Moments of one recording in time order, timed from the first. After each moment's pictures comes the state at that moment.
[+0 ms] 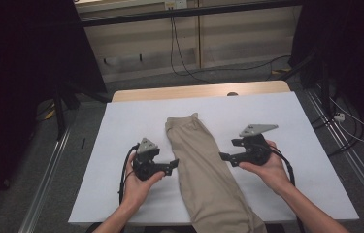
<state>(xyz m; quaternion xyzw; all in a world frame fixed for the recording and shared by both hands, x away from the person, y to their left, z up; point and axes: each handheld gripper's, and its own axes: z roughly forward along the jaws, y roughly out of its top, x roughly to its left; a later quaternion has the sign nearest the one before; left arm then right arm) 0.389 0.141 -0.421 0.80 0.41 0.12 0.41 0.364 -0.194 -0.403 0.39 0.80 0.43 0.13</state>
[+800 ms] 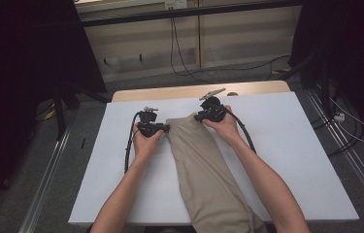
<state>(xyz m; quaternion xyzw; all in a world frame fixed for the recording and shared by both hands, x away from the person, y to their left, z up) 0.525 0.140 -0.455 0.79 0.48 0.10 0.37 0.536 -0.122 -0.439 0.42 0.81 0.38 0.14</state>
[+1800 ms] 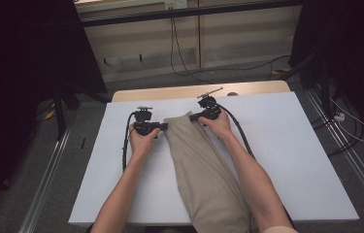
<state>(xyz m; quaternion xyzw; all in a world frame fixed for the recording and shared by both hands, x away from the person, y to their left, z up) 0.530 0.152 -0.457 0.76 0.51 0.08 0.39 0.560 -0.118 -0.463 0.45 0.79 0.41 0.04</state>
